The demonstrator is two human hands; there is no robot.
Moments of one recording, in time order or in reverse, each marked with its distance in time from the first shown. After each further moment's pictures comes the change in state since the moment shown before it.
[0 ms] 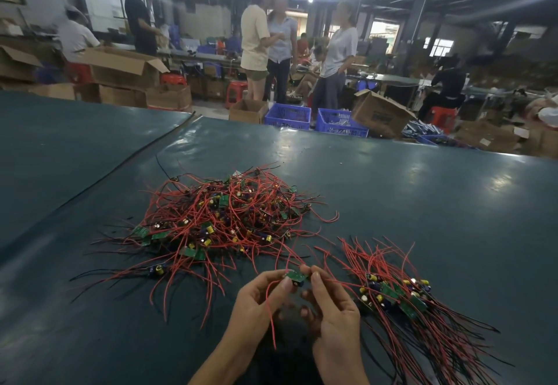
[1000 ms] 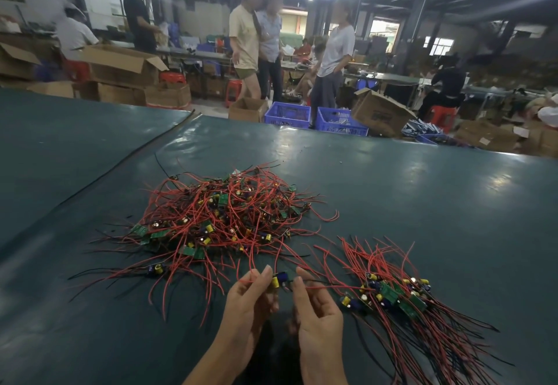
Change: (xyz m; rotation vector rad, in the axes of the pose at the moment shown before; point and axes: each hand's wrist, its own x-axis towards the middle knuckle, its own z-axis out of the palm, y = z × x) left_hand 0.002 0.000 -0.005 -0.357 0.055 -0.025; right_hand -0.004 0.022 0.006 -0.218 0.029 -0.055
